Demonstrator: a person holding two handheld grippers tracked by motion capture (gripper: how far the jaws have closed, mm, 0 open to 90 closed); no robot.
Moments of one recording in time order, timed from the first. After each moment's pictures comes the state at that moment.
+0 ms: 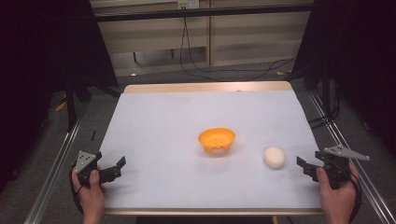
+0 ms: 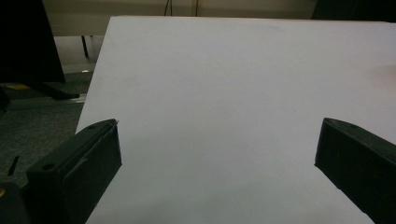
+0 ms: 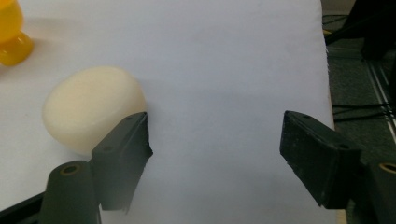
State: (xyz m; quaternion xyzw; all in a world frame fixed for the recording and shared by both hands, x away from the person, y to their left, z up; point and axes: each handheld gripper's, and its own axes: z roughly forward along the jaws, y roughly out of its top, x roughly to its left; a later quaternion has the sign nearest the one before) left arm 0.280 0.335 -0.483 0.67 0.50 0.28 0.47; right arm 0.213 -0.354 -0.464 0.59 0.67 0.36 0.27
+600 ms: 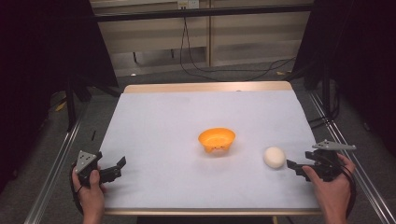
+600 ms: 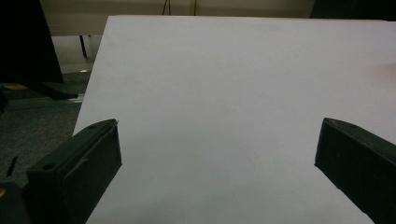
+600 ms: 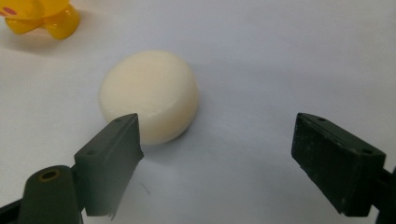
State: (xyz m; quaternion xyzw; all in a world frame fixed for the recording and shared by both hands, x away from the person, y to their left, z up) left arm 0.281 0.335 -0.483 0.68 0.50 0.28 0.47; right arm 0.228 -0.336 -0.454 0.56 0.72 0.35 0.19
